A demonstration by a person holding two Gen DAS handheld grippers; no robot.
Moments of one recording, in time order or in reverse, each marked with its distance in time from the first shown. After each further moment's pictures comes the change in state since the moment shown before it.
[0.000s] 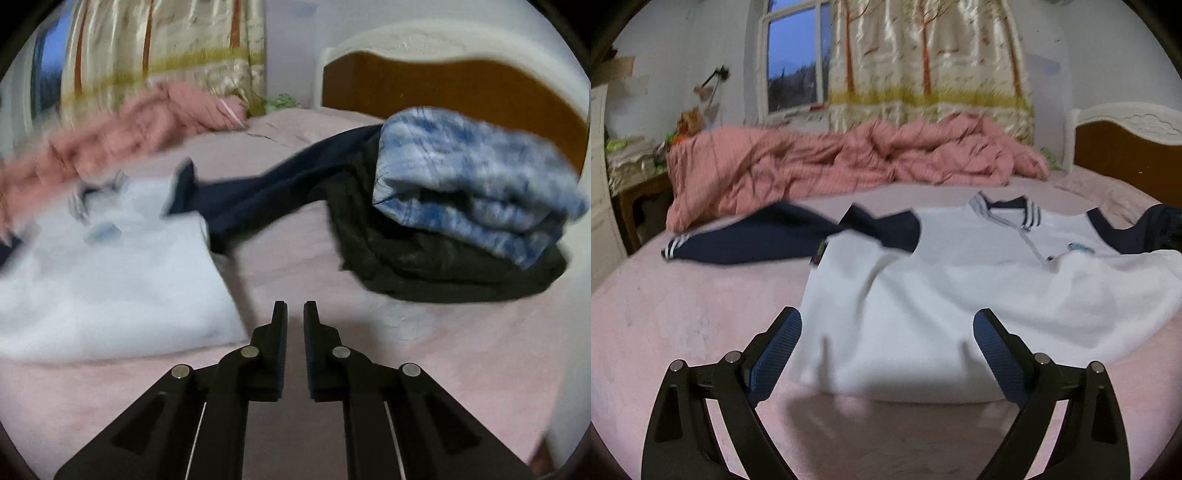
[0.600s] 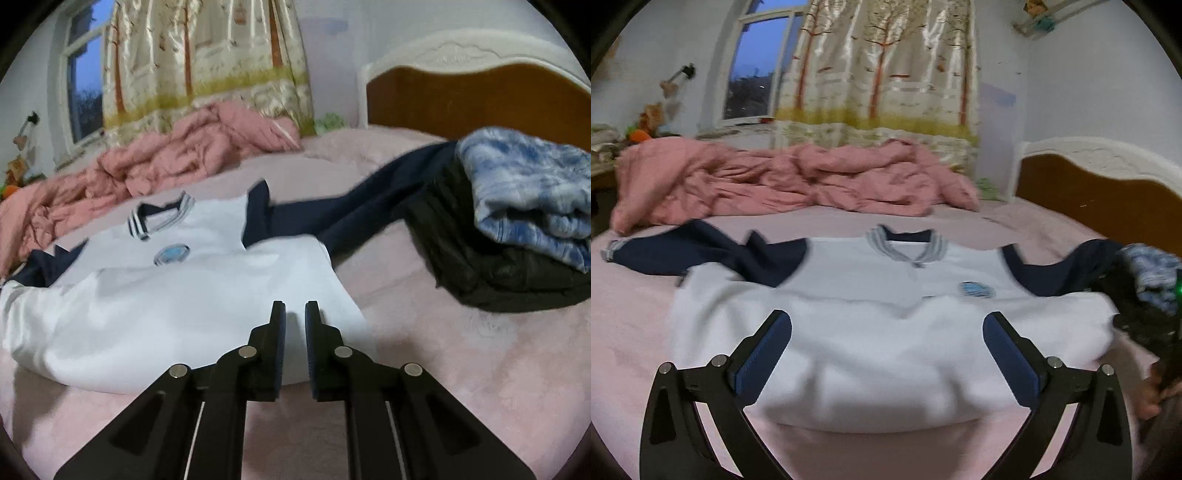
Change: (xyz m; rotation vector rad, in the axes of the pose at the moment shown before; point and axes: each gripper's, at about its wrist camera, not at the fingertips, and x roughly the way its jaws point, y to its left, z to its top) left arm -0.026 -0.112 0.033 -0.080 -0.063 -0.242; right arm -0.002 0.065 -0.004 -0.033 -0.096 0.156
